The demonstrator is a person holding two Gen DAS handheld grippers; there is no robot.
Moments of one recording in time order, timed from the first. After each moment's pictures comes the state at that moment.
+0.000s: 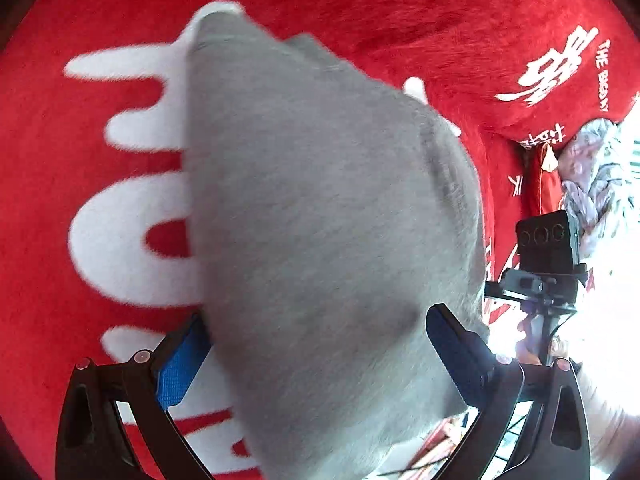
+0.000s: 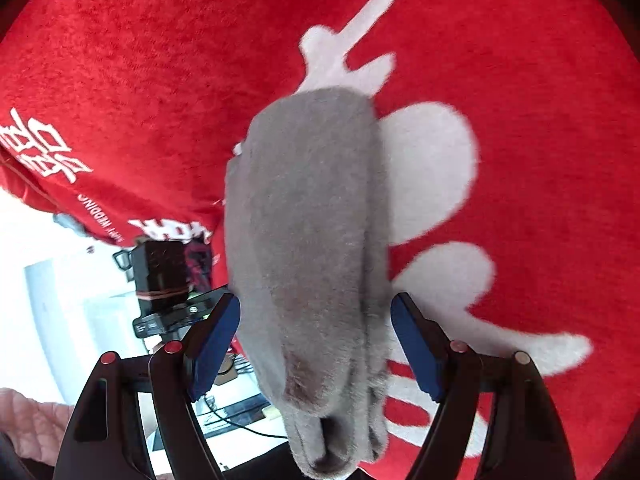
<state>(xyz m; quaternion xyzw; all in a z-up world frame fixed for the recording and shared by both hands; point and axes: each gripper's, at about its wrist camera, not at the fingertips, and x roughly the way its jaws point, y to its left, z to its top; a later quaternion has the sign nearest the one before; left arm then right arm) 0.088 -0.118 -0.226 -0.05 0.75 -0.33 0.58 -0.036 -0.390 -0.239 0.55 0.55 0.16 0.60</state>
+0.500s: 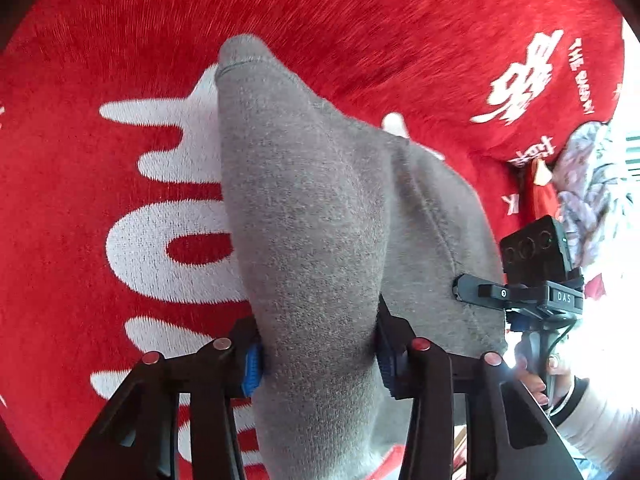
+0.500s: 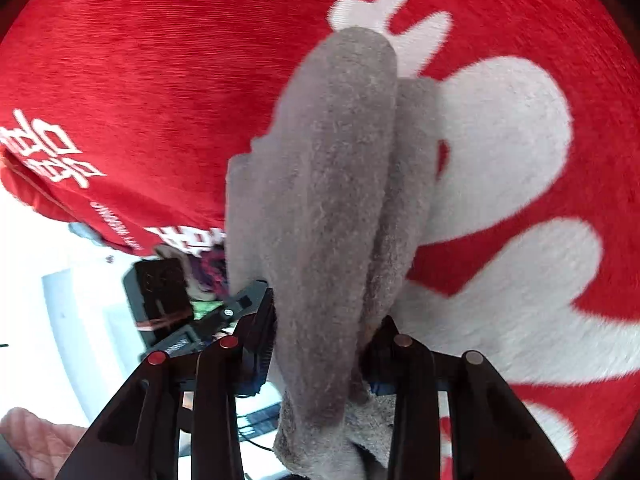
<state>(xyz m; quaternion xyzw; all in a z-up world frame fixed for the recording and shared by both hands) 0.077 -0.101 -0.183 -0.05 0.69 -0.33 0.64 -0.035 -0.356 -0.230 0.60 0.51 0.17 0.59</state>
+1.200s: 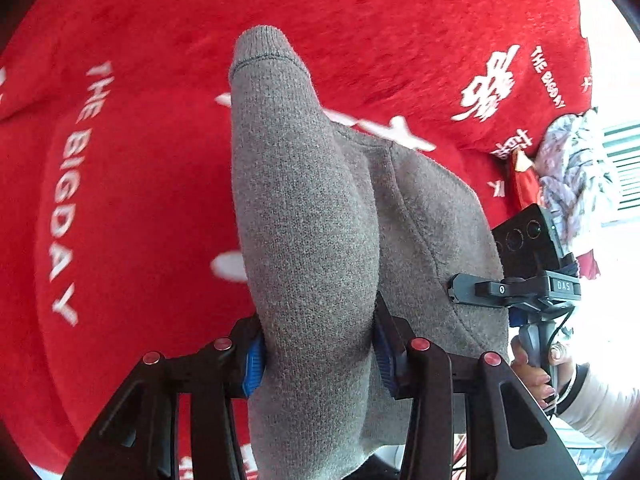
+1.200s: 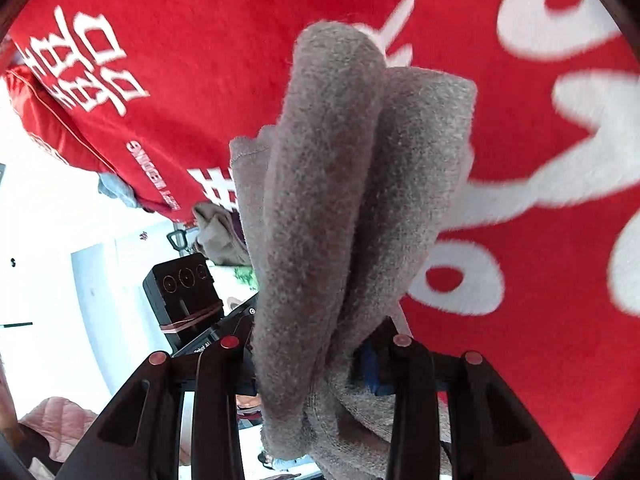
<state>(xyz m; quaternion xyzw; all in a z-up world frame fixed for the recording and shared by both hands) 0.039 0.034 -0.121 -0.04 0.67 -0.32 0.66 -0.059 -0.228 -0.191 0.61 0.51 0.22 0.56</state>
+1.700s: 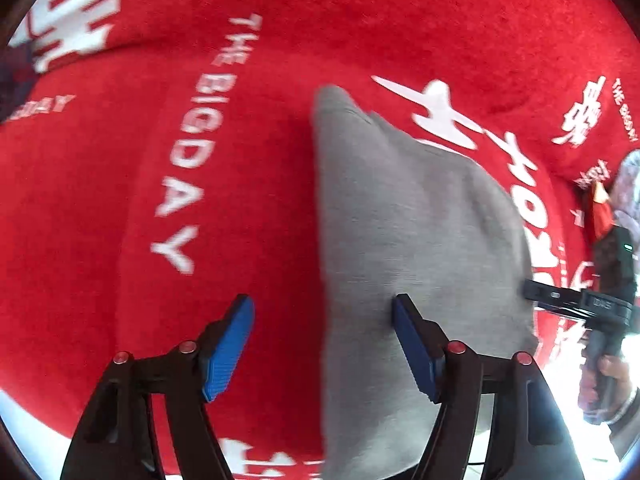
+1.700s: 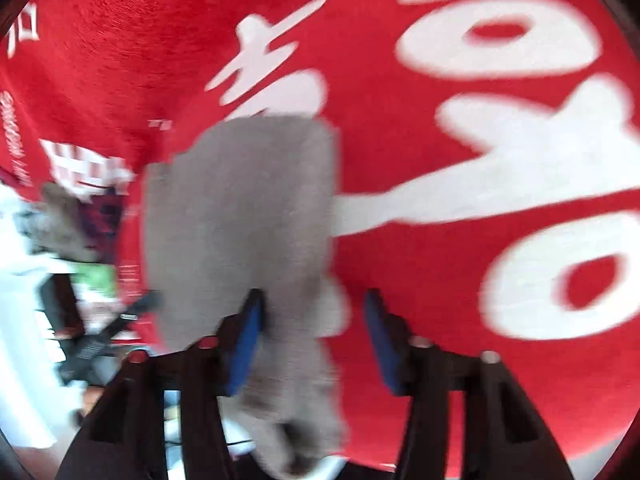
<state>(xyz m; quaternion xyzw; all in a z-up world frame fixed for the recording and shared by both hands) 0.034 0.114 -0.159 -0.01 0.67 -0.18 0.72 -0.048 -0.225 -0.185 0.36 0.65 0.02 0.67</state>
